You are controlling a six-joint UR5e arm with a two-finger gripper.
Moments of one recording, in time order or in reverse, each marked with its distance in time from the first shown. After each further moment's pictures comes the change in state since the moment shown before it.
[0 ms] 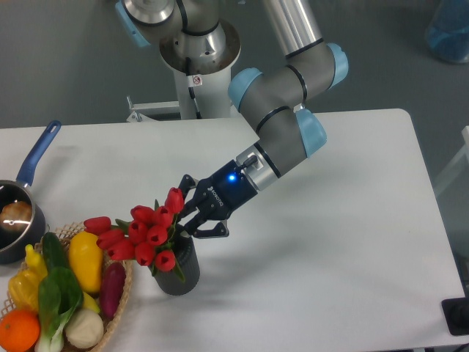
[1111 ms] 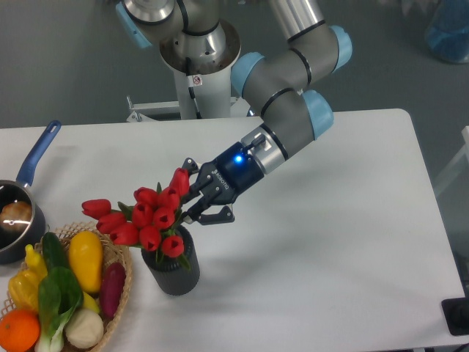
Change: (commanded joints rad) arm 0.034 0.097 -0.006 -0.002 -0.072 -0.113
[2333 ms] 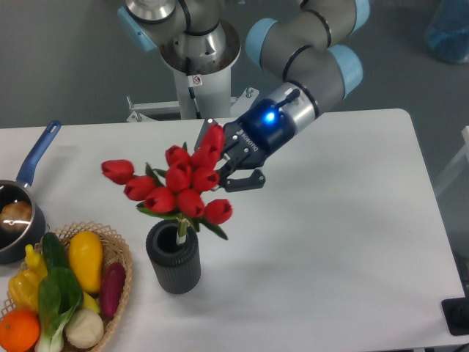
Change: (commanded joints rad) arm 0.119 0.080 0.071 -0.003 -0.155 -0.239
